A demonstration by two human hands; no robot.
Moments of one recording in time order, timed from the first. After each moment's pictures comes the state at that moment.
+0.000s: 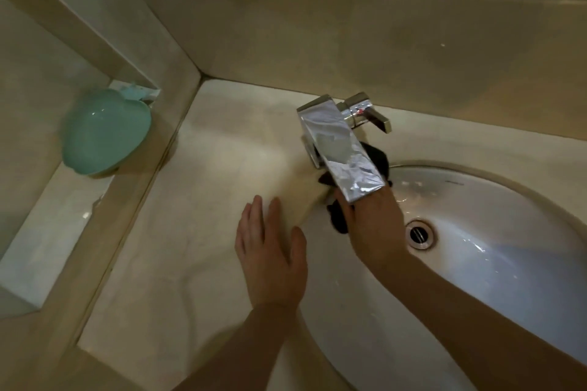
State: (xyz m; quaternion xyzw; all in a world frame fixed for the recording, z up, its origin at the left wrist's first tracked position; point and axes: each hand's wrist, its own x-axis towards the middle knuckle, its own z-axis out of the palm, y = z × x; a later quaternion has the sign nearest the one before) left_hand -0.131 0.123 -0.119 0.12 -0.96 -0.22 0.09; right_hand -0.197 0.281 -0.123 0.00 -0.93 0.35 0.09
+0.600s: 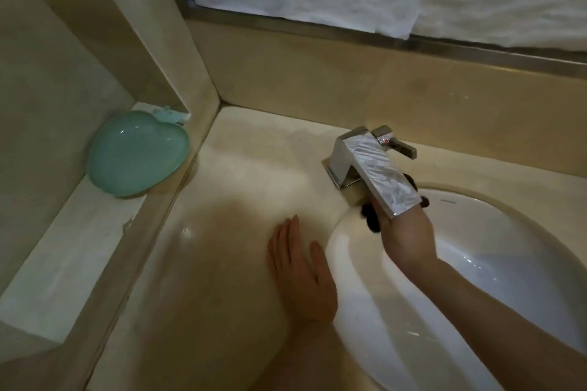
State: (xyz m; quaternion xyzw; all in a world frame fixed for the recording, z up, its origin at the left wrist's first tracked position) left_hand -0.131 0.117 -0.114 0.13 -0.89 -0.41 0.15; right_hand -0.194 0.273 -0.070 -0.11 -0.94 0.31 0.05
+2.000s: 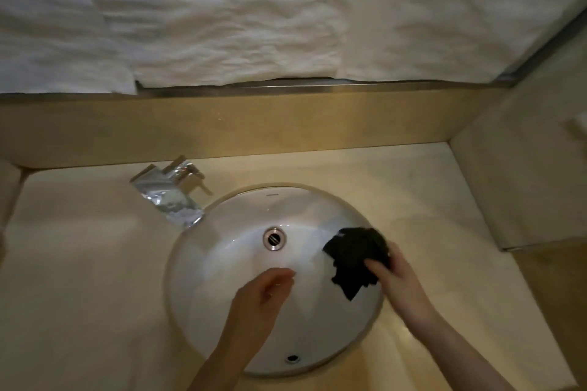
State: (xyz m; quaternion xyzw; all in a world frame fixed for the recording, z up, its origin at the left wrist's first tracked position) left_hand -0.076 0.250 -0.024 -0.04 -0.77 -0.54 -0.32; right_hand 0.005 0.481 0.009 -0.39 -0.71 0.59 -0.01
